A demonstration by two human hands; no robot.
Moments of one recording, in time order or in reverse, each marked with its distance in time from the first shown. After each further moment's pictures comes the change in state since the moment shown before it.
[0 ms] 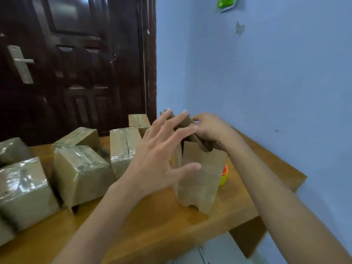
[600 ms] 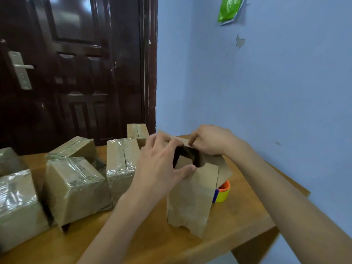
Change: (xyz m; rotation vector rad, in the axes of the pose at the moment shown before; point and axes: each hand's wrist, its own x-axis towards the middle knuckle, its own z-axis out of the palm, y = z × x) left_hand 0.025 -0.005 0.019 0.131 -0.113 -0.445; right_hand 0.012 0.007 -0.013 -0.298 -0.087 -0.196
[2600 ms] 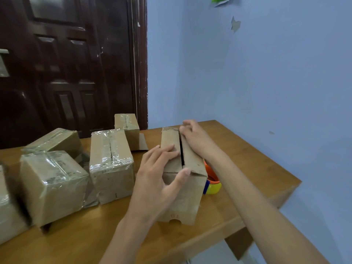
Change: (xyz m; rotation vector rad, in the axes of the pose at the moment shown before) left_hand -0.035 -0.010 0.063 -0.502 0.110 -0.001; right_hand 0.023 0.002 0.071 0.919 0.190 0.190
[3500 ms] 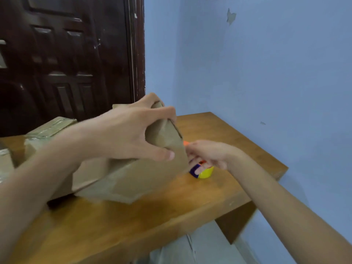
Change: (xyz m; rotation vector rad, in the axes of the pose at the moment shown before) left_hand 0.057 0.093 -0.125 0.513 -0.587 0.202; right_hand -0.066 0.034 -0.036 0.080 -0.537 0.266
